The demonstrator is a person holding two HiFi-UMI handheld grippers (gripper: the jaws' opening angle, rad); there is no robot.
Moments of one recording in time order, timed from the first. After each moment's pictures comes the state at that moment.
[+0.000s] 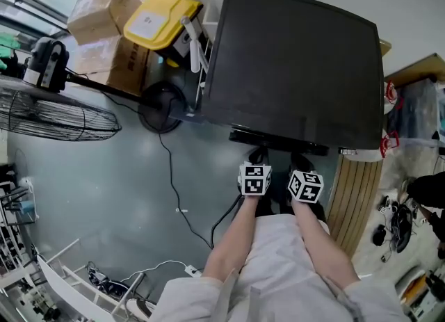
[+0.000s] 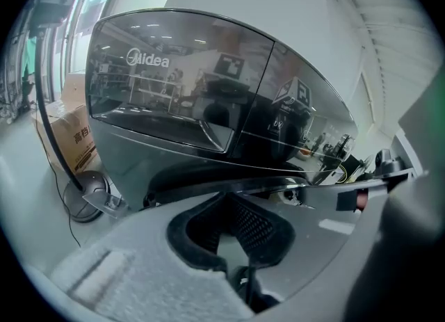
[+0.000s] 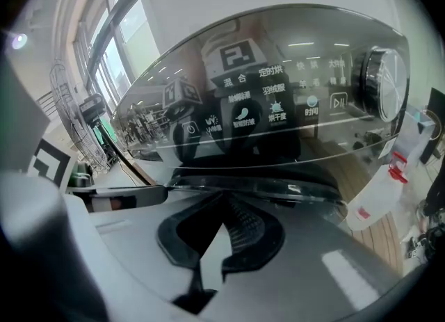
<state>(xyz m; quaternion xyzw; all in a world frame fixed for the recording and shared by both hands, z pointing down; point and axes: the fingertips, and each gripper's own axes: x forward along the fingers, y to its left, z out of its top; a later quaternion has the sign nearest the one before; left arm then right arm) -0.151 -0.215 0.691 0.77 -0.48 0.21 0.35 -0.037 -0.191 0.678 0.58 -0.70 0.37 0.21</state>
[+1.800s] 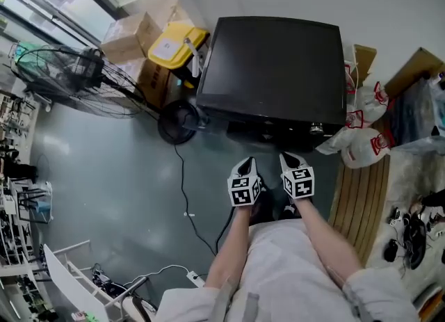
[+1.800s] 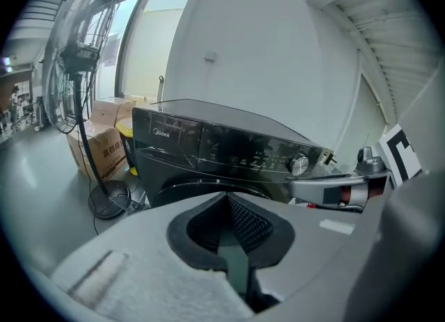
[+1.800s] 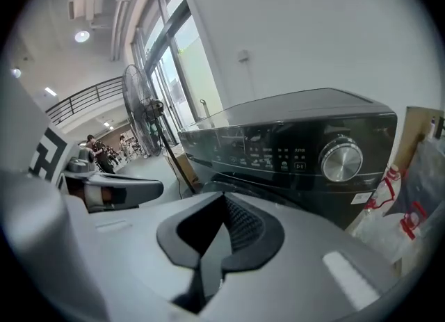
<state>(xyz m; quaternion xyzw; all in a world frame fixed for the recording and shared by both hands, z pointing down) -0.121 -0.092 0.566 0.75 -0.57 0.17 0.30 -0.008 -0.107 0.570 0.46 -0.82 0.28 0.20</state>
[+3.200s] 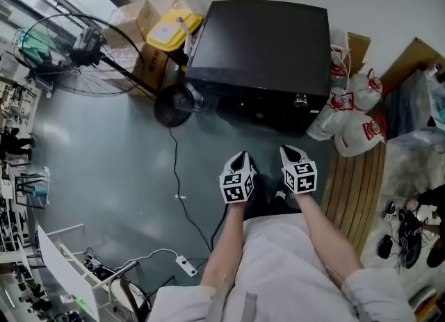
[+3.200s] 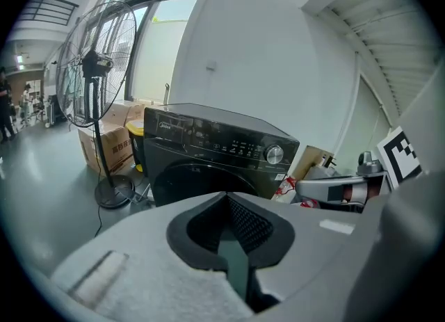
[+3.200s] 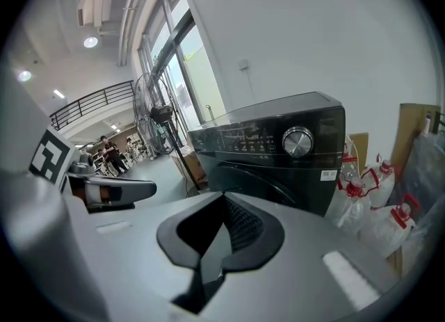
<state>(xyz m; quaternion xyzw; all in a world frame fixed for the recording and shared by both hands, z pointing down) -0.081 0.003 0.558 0.73 -0.59 0.15 0.29 0.054 -0.021 0.564 0.44 -0.84 0.27 0.18</state>
